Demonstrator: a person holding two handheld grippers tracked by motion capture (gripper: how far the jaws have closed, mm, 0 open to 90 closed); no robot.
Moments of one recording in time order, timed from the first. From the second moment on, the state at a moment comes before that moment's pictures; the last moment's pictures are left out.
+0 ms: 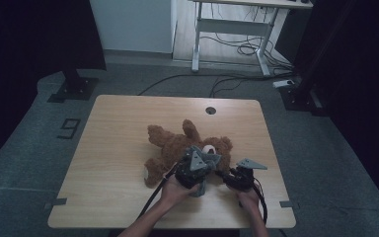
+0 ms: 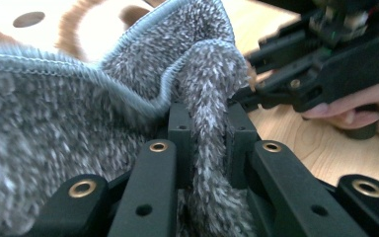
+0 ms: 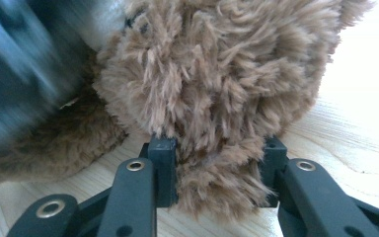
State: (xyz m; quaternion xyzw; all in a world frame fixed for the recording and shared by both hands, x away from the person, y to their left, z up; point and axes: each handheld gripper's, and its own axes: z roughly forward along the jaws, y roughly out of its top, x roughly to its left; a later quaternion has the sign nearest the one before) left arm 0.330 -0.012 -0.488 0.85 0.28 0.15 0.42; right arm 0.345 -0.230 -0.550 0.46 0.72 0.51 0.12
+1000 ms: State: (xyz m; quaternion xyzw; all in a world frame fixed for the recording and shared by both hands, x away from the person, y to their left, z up) left arm 0.325 0.111 -0.513 0.82 0.37 0.14 0.42; right arm 0.344 -0.231 -0.549 0.45 0.72 0.51 0.12
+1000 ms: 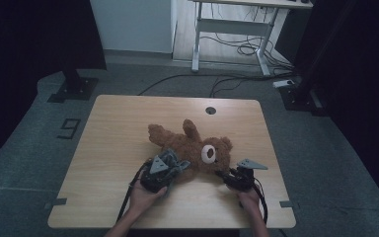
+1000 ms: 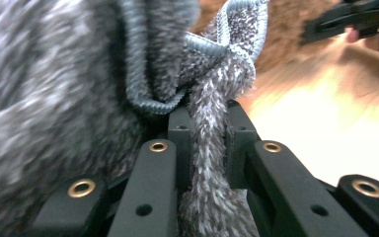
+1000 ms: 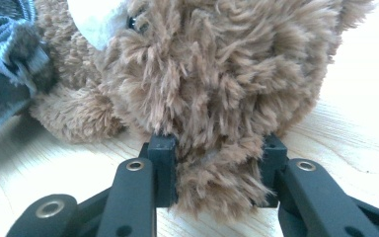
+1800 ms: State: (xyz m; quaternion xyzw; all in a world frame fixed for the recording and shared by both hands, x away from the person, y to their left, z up) left arm 0.329 0.091 -0.497 0.82 0.34 0.13 0.45; right arm 0.345 -0.232 -0.551 0.46 0.72 0.52 0.11
